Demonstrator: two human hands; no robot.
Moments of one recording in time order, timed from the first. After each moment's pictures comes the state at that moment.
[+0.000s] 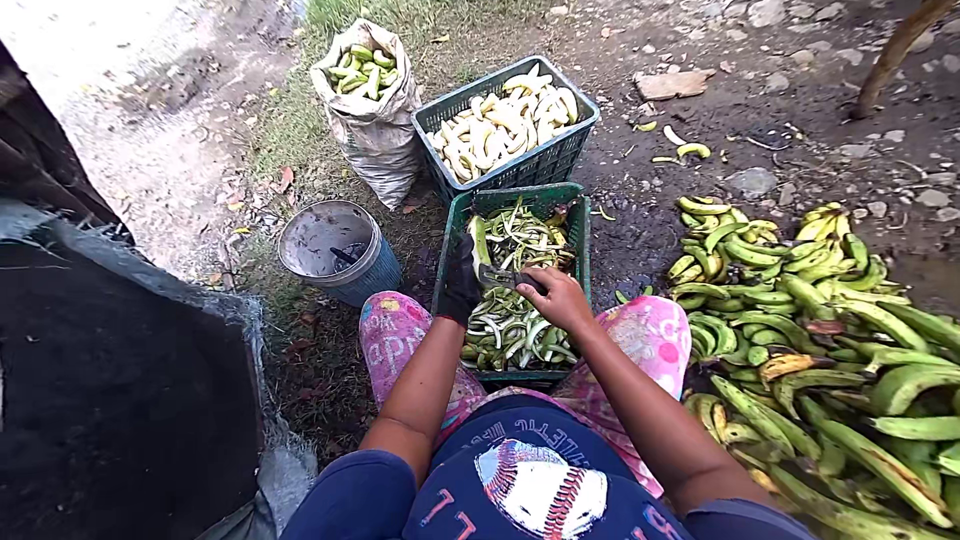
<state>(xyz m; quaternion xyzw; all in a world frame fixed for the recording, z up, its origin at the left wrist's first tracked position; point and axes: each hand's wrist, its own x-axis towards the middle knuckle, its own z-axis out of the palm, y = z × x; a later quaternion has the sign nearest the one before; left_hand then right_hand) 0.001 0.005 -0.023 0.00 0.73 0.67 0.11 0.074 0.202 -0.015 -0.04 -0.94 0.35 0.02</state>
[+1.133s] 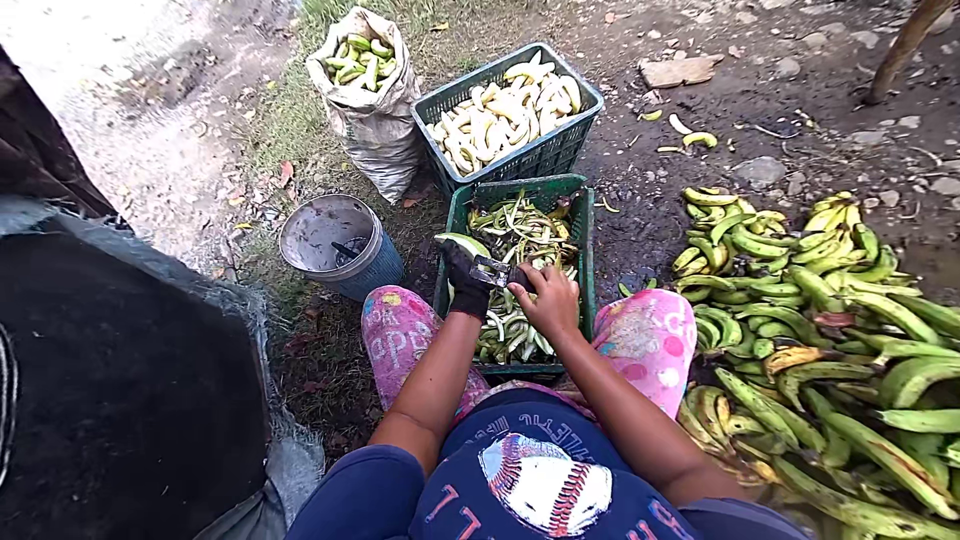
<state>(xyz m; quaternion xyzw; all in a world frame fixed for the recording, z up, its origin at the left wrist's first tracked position) -0.008 0.034 -0.044 -0.07 0.82 0.57 -0.02 0.085 0.162 -0.030 -0.10 -0.95 0.27 0.14</state>
